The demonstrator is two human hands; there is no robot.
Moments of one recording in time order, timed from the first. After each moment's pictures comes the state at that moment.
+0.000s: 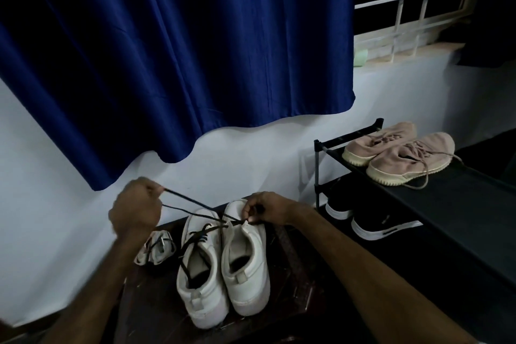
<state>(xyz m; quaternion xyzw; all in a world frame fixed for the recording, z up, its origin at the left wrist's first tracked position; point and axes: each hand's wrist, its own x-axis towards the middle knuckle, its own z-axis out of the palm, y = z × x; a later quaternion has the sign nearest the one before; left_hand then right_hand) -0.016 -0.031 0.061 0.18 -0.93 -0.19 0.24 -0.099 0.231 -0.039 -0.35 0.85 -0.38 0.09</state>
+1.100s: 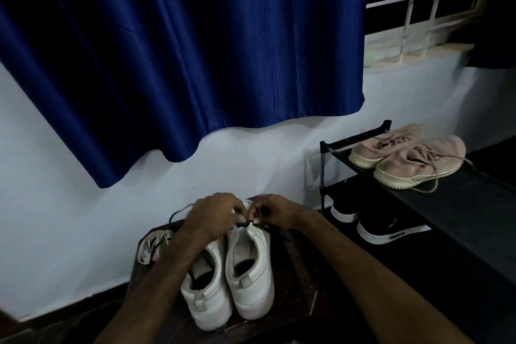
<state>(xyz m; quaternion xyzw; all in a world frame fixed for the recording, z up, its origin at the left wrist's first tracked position) -0.020 0.058 0.046 -0.12 -0.99 -0.08 -0.01 -0.100 0.230 -0.047 -0.35 0.85 -0.39 0.08</state>
